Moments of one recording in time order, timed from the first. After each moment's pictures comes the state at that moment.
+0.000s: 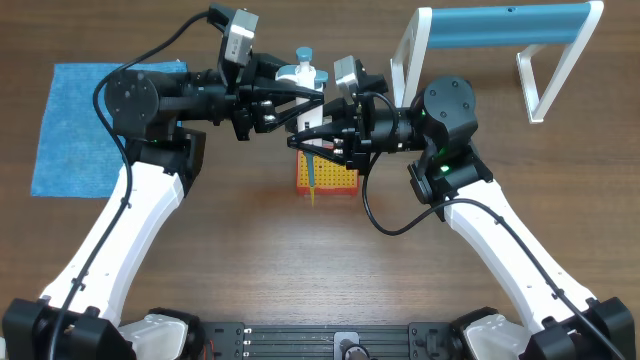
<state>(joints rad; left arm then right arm) -0.21 1.42 1.07 0.89 1.33 -0.99 0.38 1.40 0.97 0.55 -1.24 0.46</state>
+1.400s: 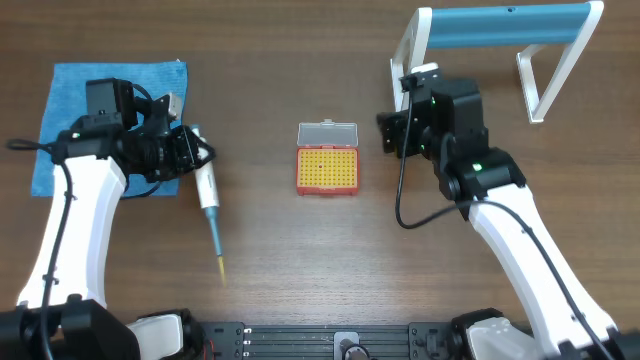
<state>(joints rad) 0.16 1.44 1.13 -0.96 0.48 -0.16 0.25 1.30 0.98 -0.36 -0.06 0.04</state>
